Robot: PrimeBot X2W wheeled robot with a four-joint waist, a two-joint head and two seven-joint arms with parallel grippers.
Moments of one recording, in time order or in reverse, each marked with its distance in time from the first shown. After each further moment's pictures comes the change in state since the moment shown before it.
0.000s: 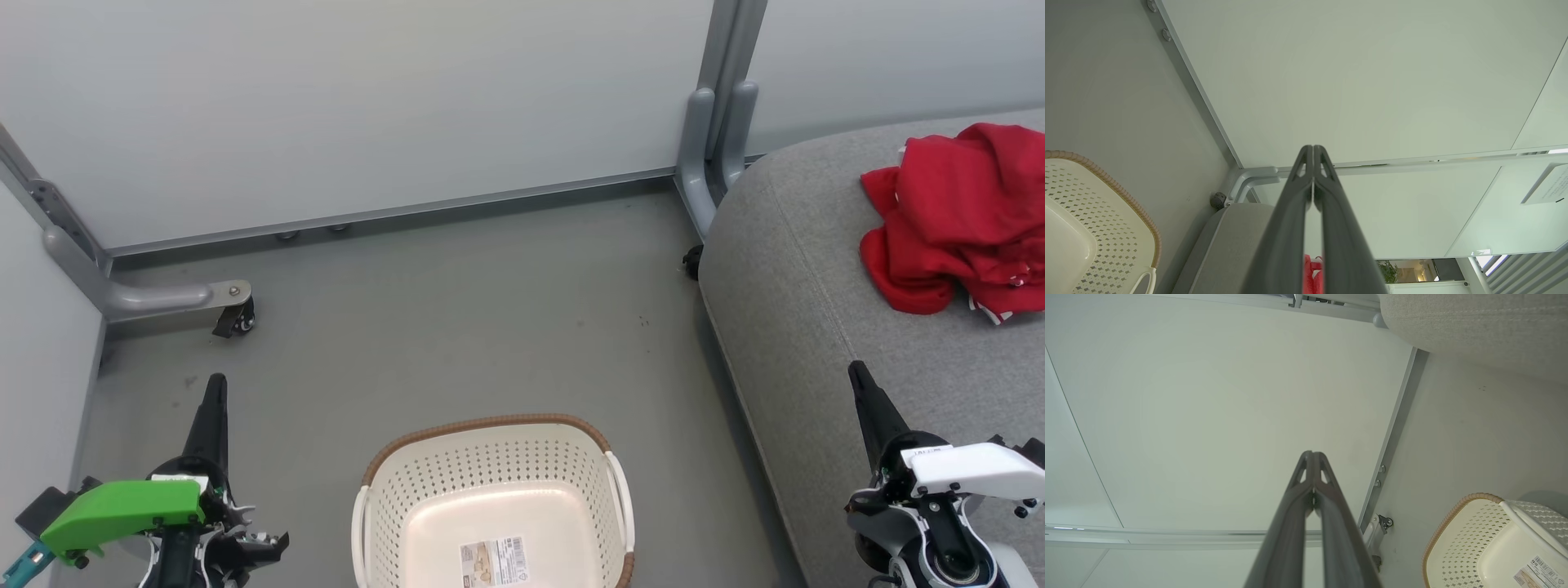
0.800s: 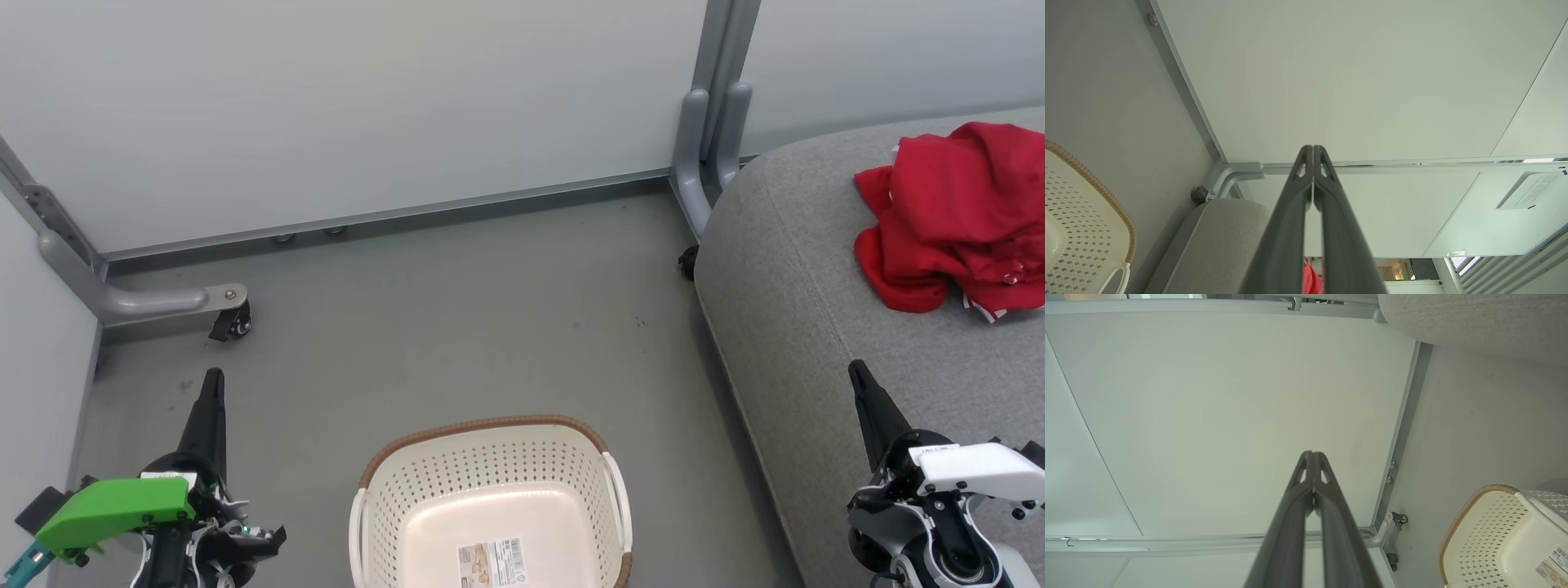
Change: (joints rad) left arm -0.007 0.000 0.010 -0.002 -0.082 -0.001 0.019; right arm -0.005 -0.007 0.002 0.007 0.085 0.000 0.017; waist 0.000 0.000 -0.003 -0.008
